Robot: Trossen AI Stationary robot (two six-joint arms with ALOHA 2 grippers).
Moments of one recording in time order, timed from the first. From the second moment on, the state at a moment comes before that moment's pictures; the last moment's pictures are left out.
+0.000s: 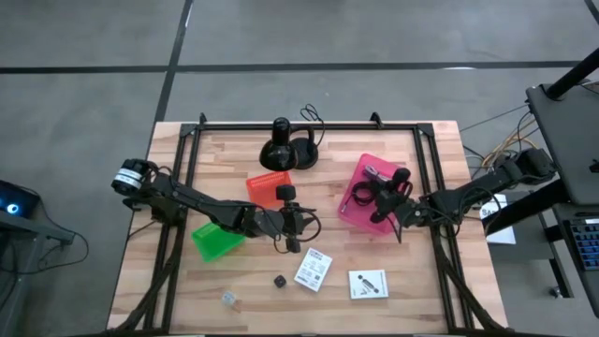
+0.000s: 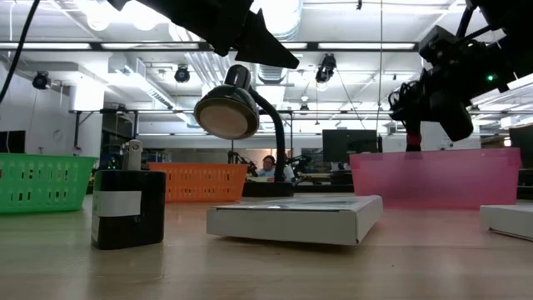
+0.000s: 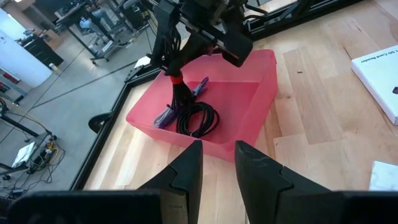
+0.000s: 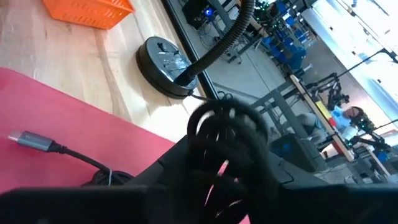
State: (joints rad) left arm -0.27 1.61 1.01 0.22 -0.56 0.24; right arm 0.32 0.98 0.29 0.09 1.05 -0.22
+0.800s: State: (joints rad) left arm -0.27 1.61 1.01 0.22 -0.56 0.24; right arm 0.32 1.00 0.32 0.08 1.05 -0.29
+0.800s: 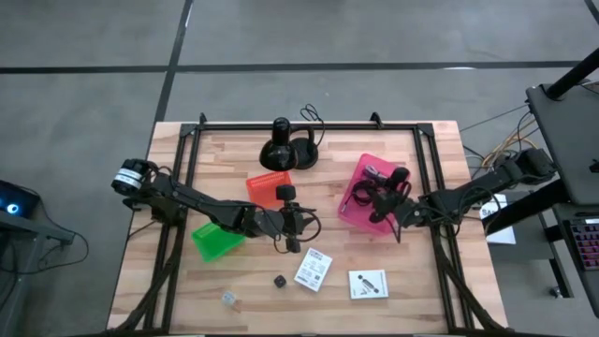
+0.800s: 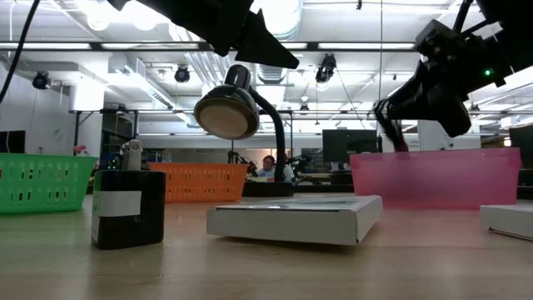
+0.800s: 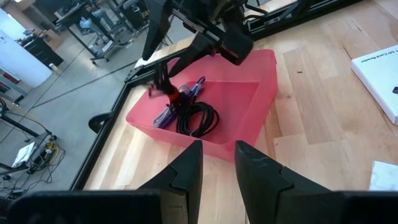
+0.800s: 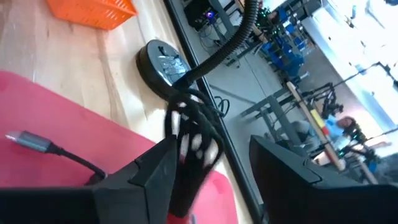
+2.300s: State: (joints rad) left arm -0.27 1.61 1.01 0.20 -0.56 0.24; right arm 0.23 1.06 0.40 0.02 0.54 -0.23
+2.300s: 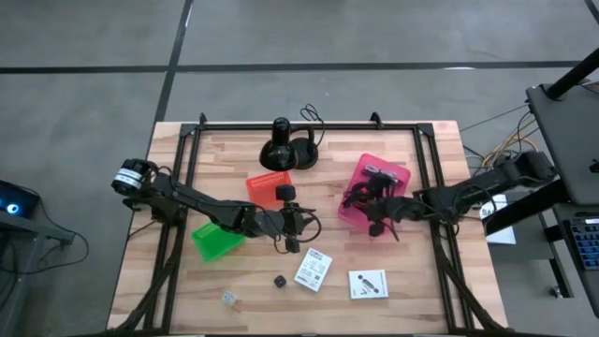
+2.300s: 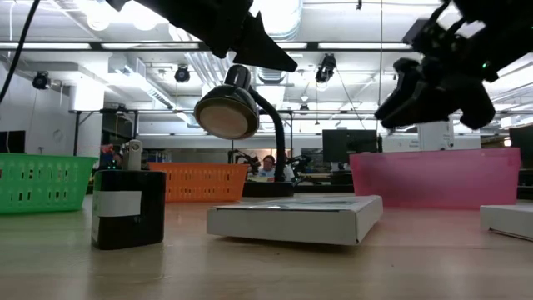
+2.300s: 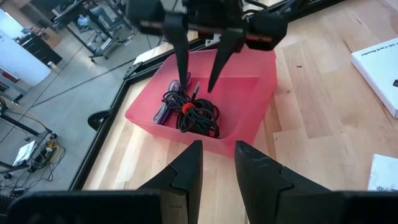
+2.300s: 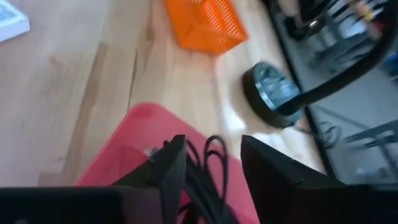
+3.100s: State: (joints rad) left arm -0.27 1.61 1.01 0.20 -0.56 0.24; right arm -0.03 1.23 0.40 0.00 0.22 -0.26
